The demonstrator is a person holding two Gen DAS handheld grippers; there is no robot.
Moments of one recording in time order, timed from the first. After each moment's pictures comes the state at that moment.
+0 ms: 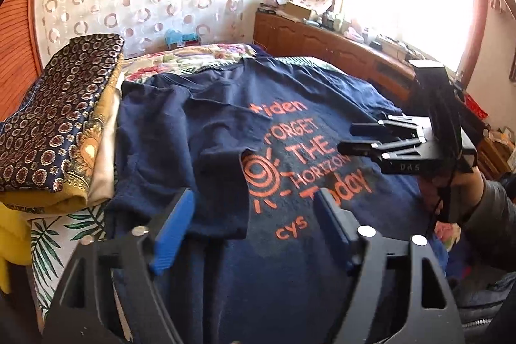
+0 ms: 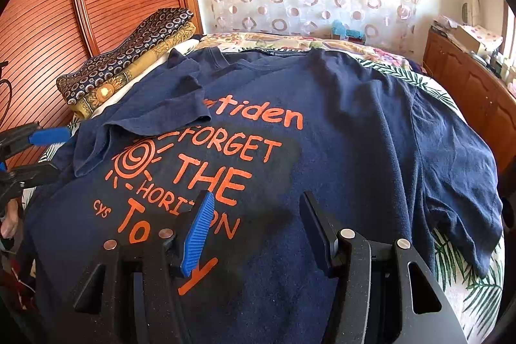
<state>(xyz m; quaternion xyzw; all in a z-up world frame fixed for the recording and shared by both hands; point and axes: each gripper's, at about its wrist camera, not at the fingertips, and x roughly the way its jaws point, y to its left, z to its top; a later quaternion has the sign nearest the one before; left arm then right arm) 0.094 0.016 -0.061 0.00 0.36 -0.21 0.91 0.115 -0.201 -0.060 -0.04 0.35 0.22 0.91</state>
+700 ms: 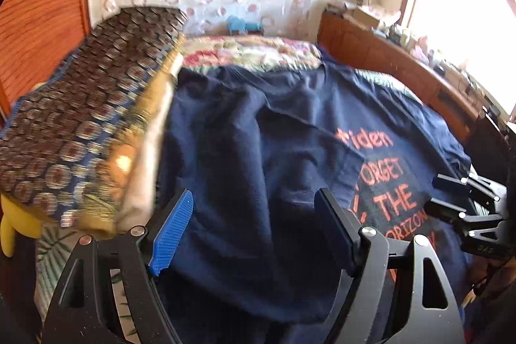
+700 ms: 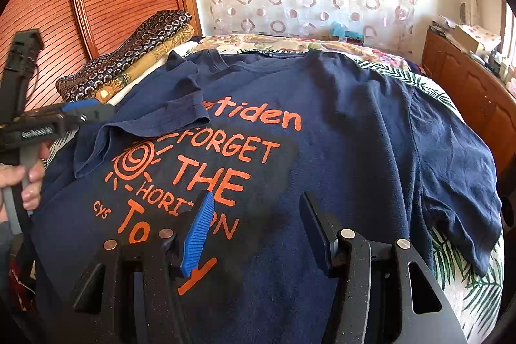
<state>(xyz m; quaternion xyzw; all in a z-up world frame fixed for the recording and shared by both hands) 0.172 0.031 -0.088 -0.04 0.40 -0.08 0.91 0.115 -0.204 -0.060 -0.04 0.35 0.22 0.91</state>
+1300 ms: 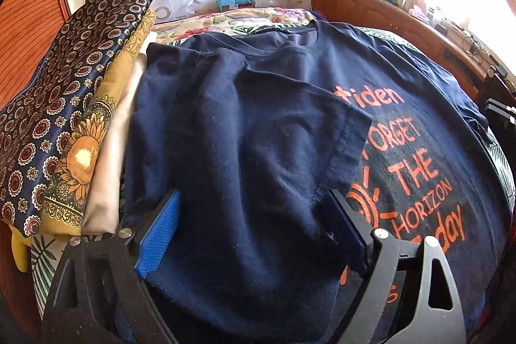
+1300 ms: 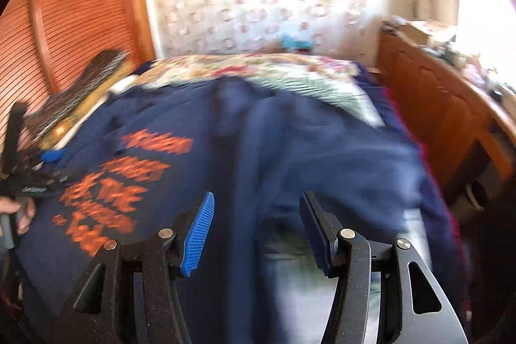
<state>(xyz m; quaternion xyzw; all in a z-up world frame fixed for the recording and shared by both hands) 0.186 0.003 -0.111 0.03 0.44 -0.08 0.89 0.122 -0.314 -0.036 -0.03 0.32 0.12 0.94</state>
